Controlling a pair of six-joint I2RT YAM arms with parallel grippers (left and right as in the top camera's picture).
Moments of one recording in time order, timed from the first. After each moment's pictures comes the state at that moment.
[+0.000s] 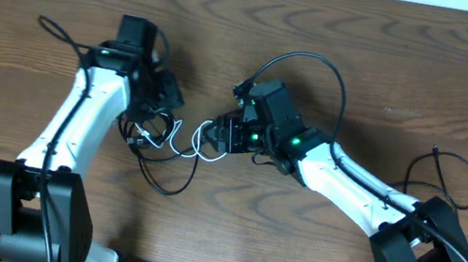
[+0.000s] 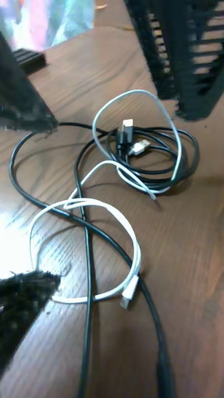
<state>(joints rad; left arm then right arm) -0.02 1.65 1.21 -0.87 0.20 -0.56 0.71 1.80 1.10 -0.12 -0.42 0.59</state>
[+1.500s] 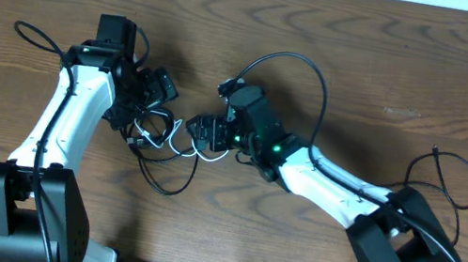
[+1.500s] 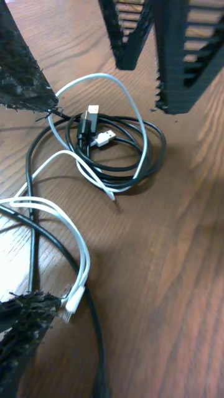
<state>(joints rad) 0.05 1.65 1.21 -0.91 0.19 -0.59 0.78 1.89 1.10 0.08 -0.25 0.58</state>
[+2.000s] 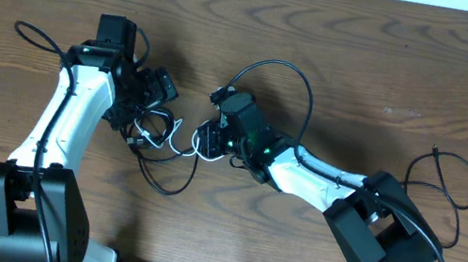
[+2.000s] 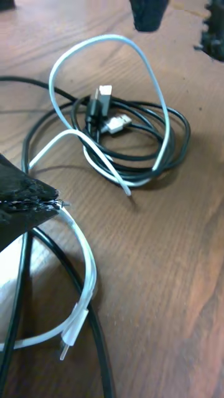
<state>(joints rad) 0.05 1.65 1.21 -0.91 0.19 -0.59 0.79 1.98 1.10 0.15 -0.29 0.57</state>
